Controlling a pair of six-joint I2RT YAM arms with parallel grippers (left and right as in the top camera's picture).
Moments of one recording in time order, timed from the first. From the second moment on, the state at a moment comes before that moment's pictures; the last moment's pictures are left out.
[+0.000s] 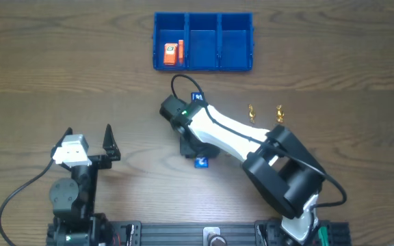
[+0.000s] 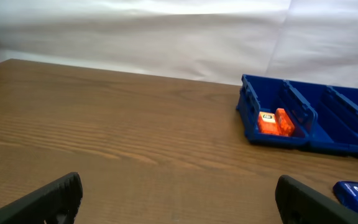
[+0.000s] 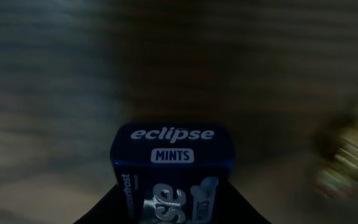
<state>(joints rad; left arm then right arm) 0.03 0.02 0.02 -0.12 0.02 -0.11 0.82 1.96 1.30 -1.01 0.00 0.79</state>
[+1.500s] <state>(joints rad) 0.03 0.02 0.02 -0.12 0.02 -0.11 0.58 2.12 2.17 -1.06 0.31 0.35</state>
